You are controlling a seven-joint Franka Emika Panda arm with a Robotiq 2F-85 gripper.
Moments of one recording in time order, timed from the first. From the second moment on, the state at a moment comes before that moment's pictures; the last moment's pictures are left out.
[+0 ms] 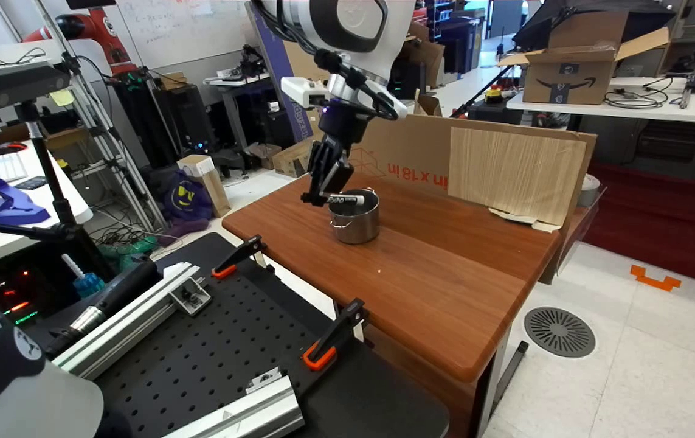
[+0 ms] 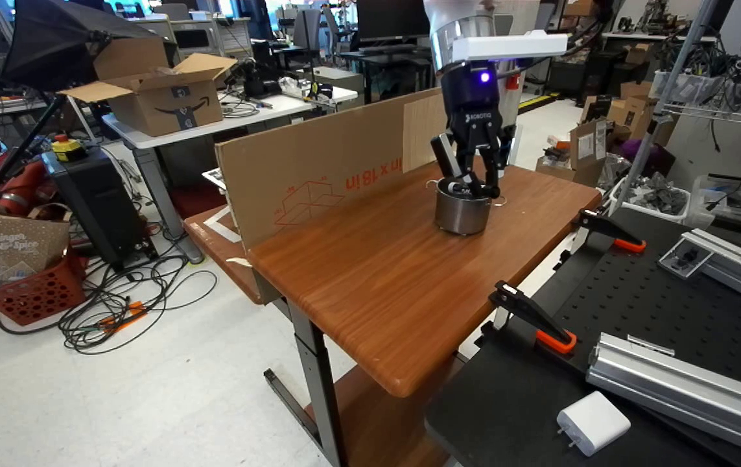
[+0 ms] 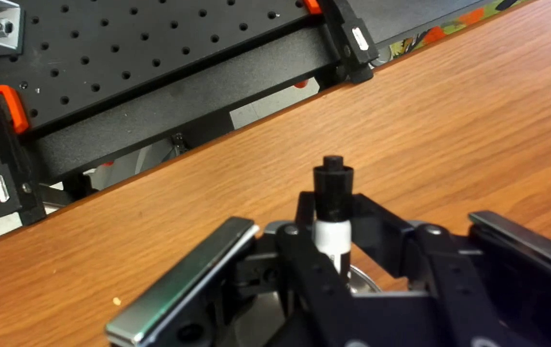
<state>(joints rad) 0.02 0.39 0.01 -2.10 0.20 2.01 0.26</state>
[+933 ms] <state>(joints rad) 0.00 0.54 0.01 -1.91 0.20 1.83 0.21</state>
